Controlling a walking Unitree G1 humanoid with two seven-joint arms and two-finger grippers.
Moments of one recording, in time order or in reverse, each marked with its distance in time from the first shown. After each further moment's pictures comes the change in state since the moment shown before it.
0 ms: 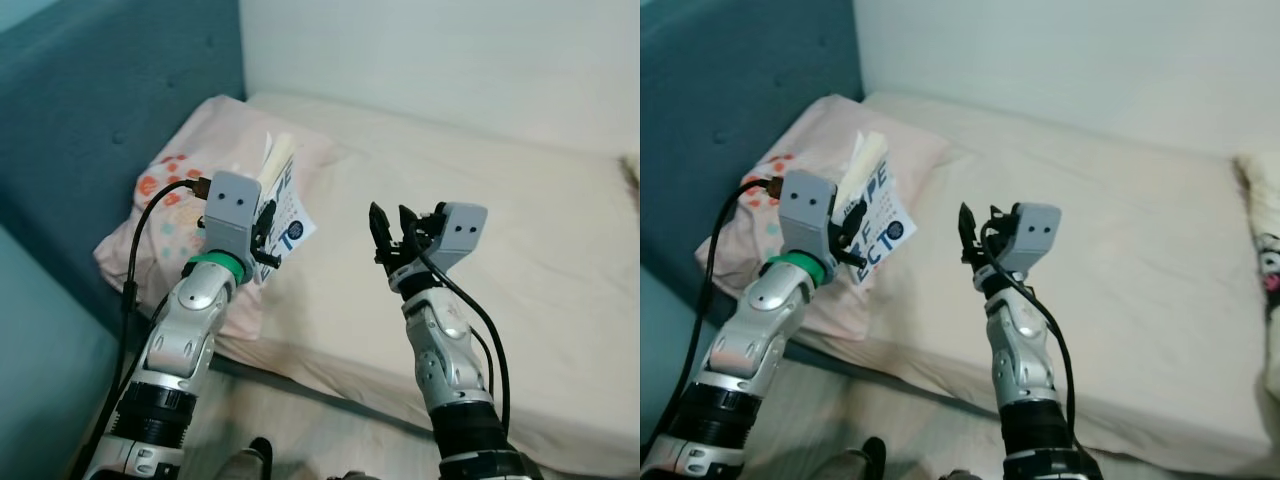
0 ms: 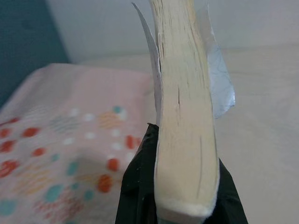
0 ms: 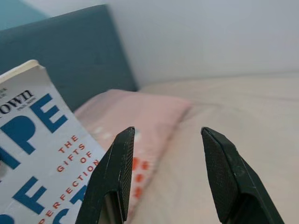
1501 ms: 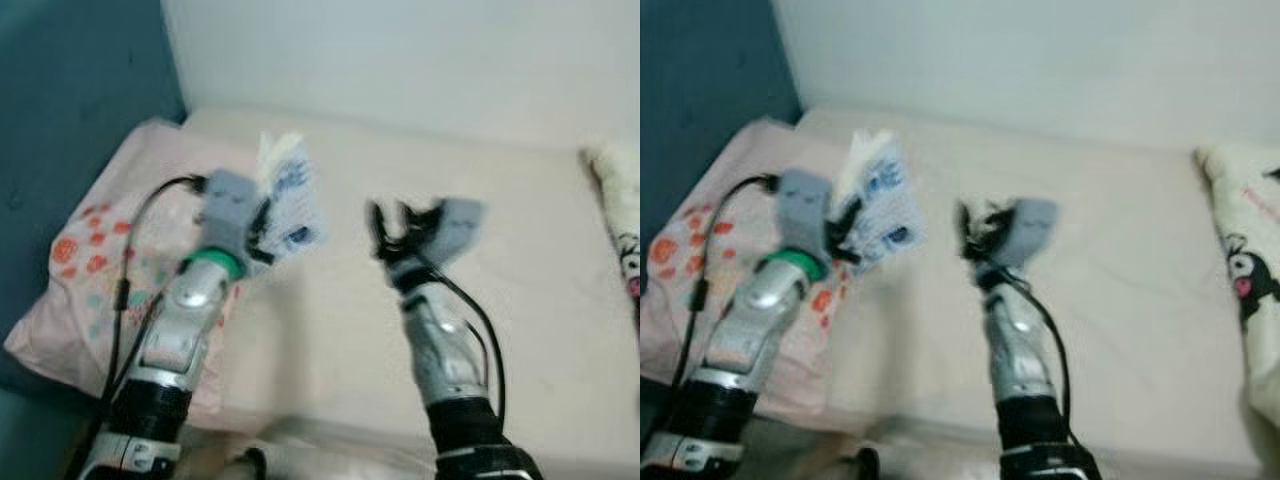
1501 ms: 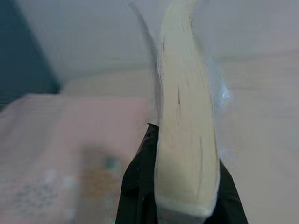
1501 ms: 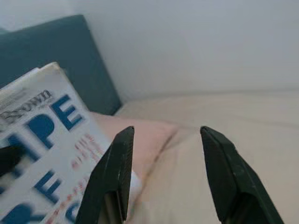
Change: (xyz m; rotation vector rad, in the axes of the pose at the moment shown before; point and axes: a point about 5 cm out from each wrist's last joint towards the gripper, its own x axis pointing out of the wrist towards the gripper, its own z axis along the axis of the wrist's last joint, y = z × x) left arm -0.001 0.021 0.002 0.024 -0.018 0.087; right arm 0.010 0.024 0.005 -0.006 -0.019 0.082
